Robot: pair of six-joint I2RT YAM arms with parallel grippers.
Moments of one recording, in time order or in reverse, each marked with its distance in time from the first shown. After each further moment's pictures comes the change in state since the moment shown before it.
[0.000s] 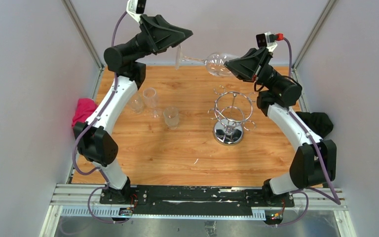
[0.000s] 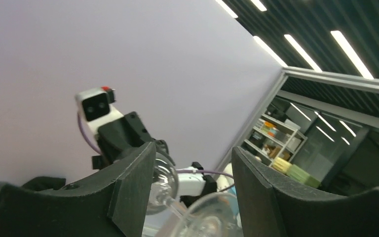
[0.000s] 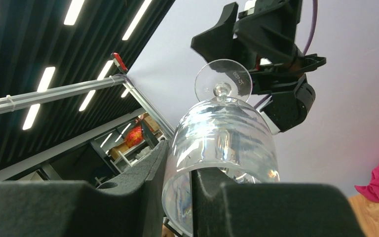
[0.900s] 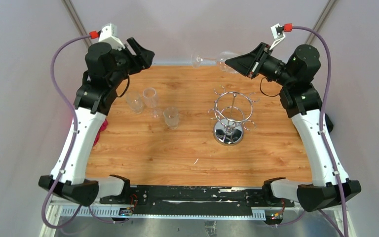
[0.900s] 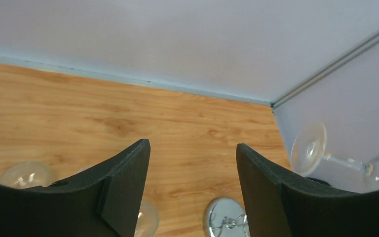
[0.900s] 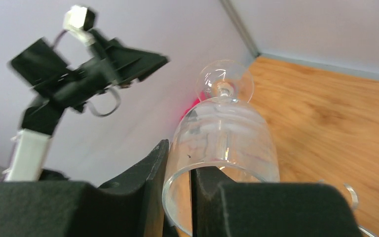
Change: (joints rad) left arm 0.044 -0.394 -0.047 -1.613 -0.839 1.211; right arm -0.016 -0.243 0.306 -1.508 0.042 -1.184
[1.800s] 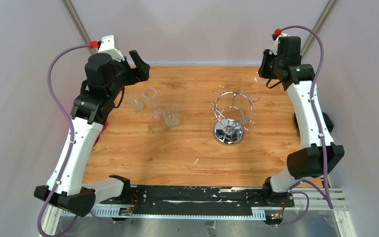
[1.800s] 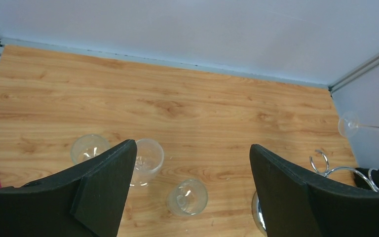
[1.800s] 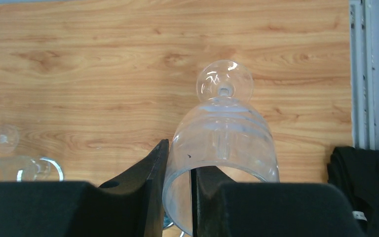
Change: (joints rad) left arm -0.011 -0.155 -0.145 -0.109 -0.161 0.173; right arm -0.118 0.310 0.285 -0.726 0.774 -0.639
